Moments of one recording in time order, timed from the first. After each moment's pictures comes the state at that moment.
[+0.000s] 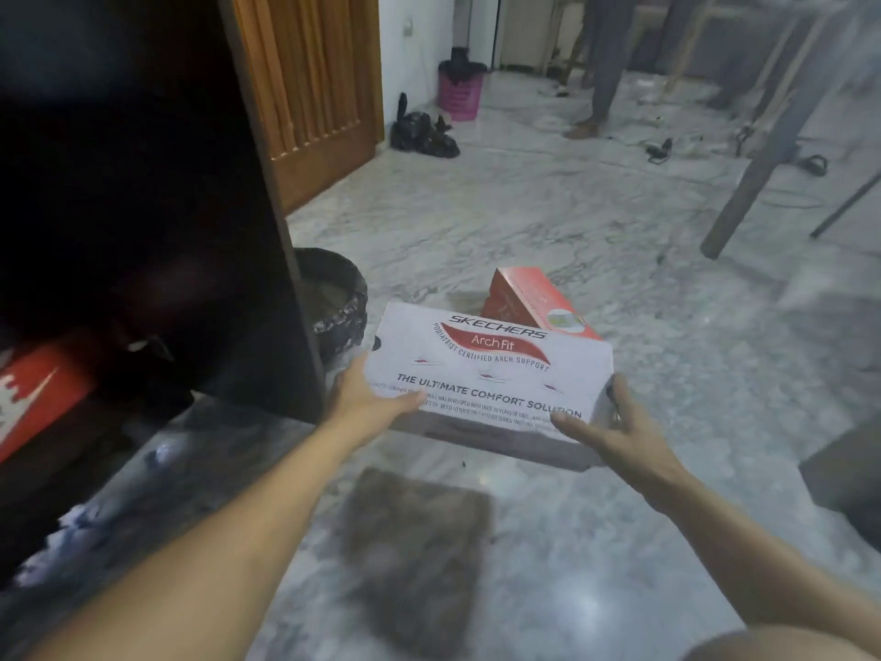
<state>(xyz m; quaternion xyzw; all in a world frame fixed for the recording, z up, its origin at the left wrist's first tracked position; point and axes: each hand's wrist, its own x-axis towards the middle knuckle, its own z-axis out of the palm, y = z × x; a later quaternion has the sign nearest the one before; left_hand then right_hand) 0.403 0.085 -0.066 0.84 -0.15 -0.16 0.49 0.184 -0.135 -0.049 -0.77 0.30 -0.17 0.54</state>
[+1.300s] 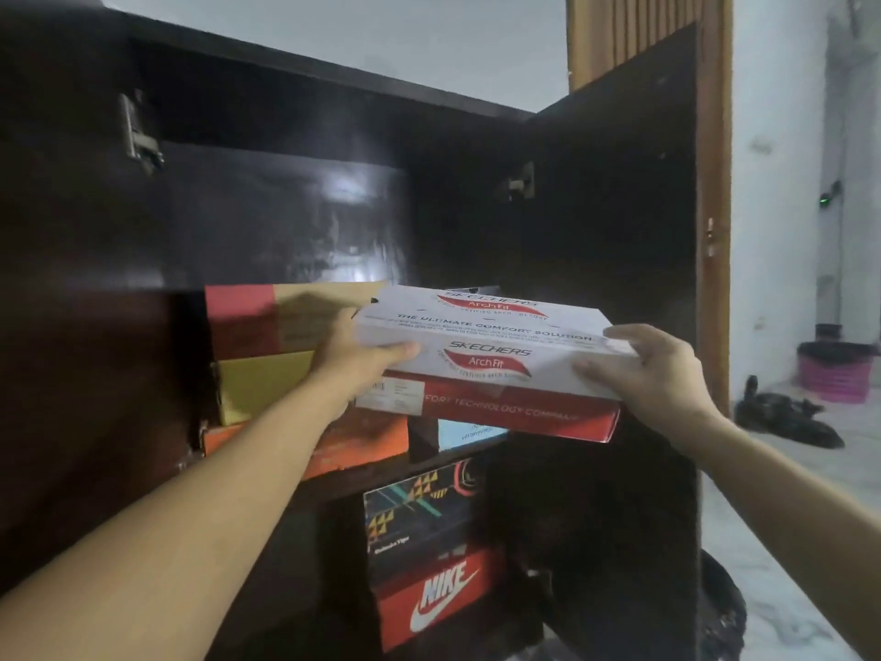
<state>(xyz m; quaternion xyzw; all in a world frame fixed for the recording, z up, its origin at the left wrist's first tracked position) 0.342 0.473 0.374 0.79 -0.02 0.32 0.53 0.349 0.168 0.333 -0.79 -0.08 -0.34 0.50</state>
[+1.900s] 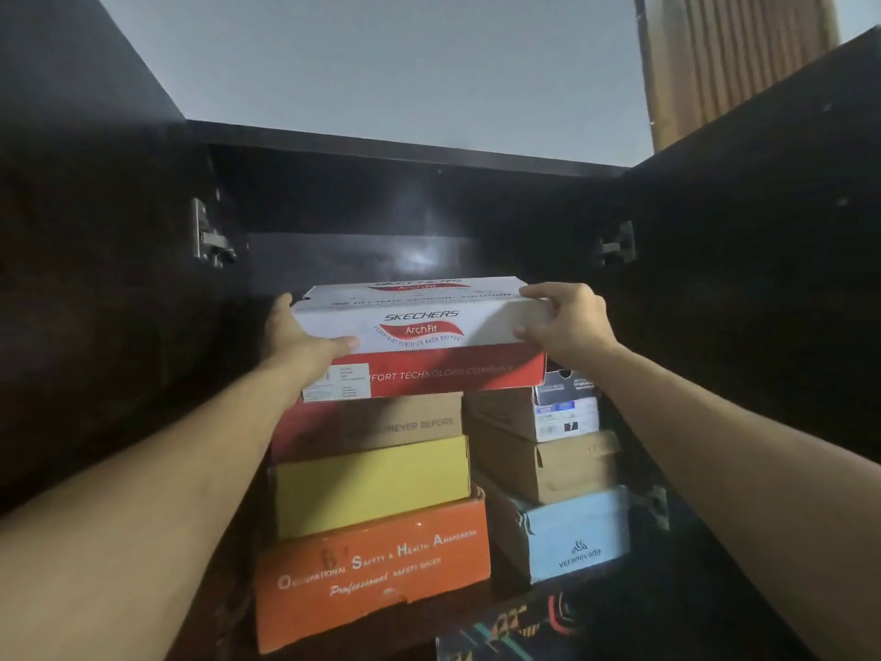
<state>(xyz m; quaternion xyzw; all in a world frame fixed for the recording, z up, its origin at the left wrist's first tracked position) 0.402 0.604 0.493 0.75 0.11 0.50 0.42 0.497 0.326 0.488 -0.75 -0.24 -0.35 0.50</state>
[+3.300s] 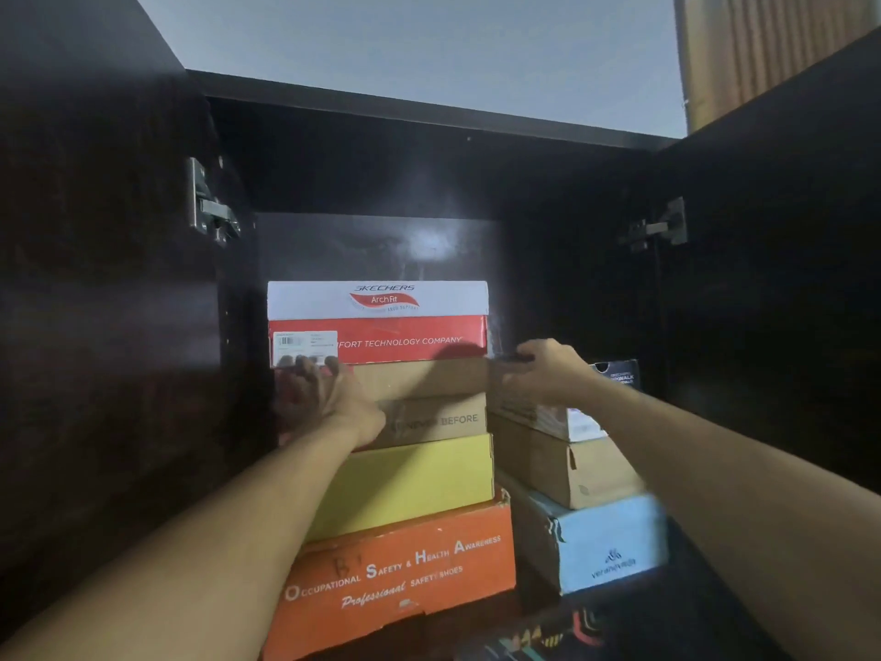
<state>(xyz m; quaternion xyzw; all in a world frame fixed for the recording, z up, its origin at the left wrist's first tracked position) 0.459 0.618 0.433 0.89 0.28 0.34 0.11 0.562 0.392 0.450 -0.89 -0.23 -0.21 0.34</state>
